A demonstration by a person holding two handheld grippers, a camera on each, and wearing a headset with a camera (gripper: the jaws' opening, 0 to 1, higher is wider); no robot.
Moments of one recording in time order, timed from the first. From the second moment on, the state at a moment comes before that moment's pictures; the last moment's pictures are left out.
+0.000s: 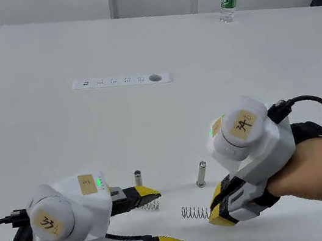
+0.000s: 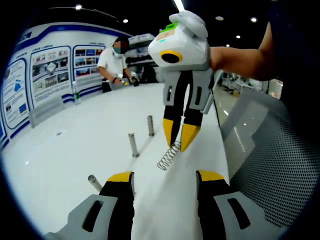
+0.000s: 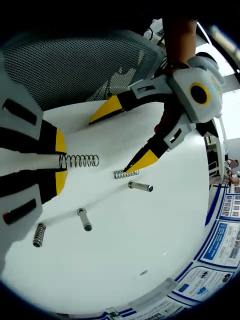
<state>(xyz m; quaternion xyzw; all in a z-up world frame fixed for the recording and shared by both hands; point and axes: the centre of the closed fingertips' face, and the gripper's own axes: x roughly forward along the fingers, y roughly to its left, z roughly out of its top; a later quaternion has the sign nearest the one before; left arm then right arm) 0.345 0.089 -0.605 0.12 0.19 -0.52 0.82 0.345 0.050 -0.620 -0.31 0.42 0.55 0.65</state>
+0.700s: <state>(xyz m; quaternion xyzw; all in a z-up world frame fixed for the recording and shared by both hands) 0.341 0.072 -0.615 0.20 0.16 -0.55 0.79 0.336 0.057 -0.612 -0.32 0.42 0.56 0.63</state>
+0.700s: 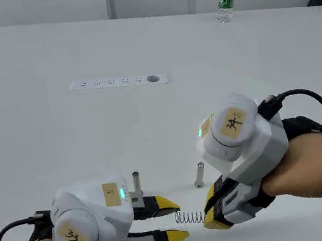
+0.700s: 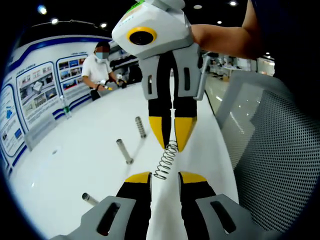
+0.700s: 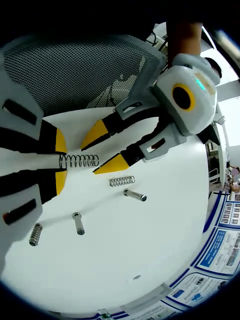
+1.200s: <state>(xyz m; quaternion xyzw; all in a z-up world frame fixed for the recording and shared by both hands) 0.339 0.069 -0.614 0.22 0.15 -0.55 0.79 0.331 0.060 -0.606 -0.33 0.42 0.57 0.63</state>
